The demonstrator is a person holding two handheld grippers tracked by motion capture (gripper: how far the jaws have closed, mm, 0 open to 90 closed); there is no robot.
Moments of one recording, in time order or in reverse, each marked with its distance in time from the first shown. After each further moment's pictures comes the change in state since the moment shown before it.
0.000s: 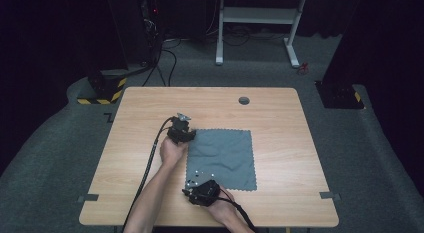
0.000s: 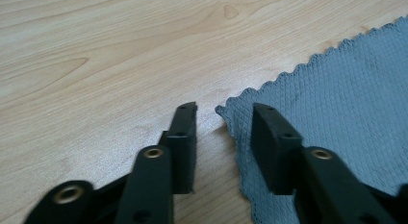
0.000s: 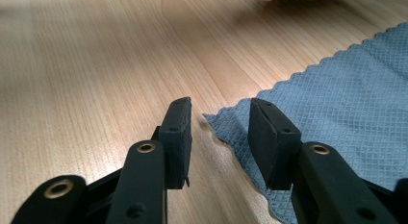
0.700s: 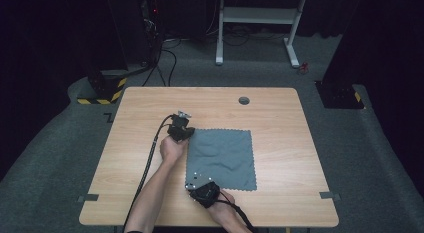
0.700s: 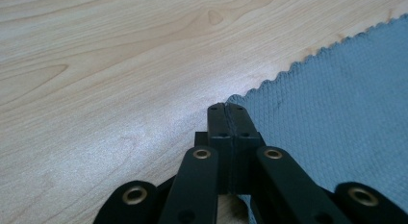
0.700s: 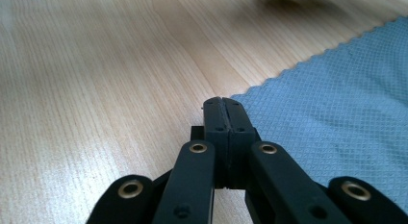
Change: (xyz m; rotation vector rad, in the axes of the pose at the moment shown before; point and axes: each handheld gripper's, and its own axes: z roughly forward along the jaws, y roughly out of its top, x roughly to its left) left arm 0.006 0.009 -0.001 0.019 -0.085 -0.013; right arm 0.008 0.002 -0.004 0.016 -0.077 -0.040
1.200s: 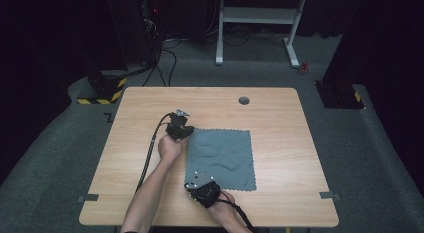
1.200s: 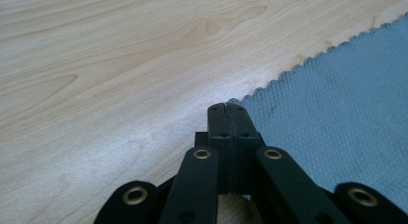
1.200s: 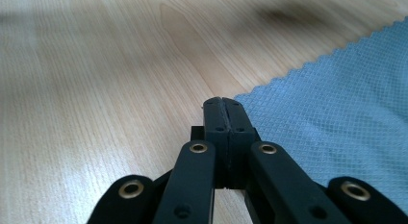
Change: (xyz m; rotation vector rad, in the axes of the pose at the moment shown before) left arm 0.004 0.004 -0.010 -0.009 -0.018 0.015; right arm 0.000 0.005 -0.008 -0.026 0.025 0.018
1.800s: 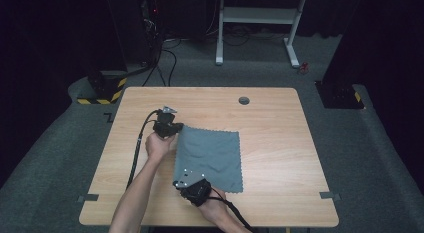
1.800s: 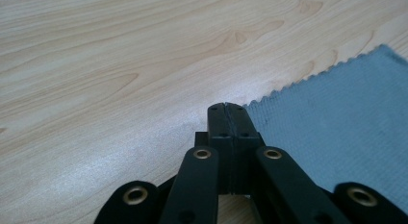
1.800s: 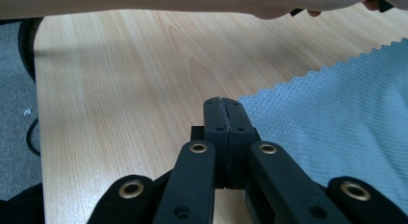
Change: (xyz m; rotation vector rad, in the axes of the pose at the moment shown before) left arm 0.025 -0.001 -0.037 -0.033 0.009 -0.016; right arm 0.012 0.034 -0.005 -0.074 0.050 -0.046
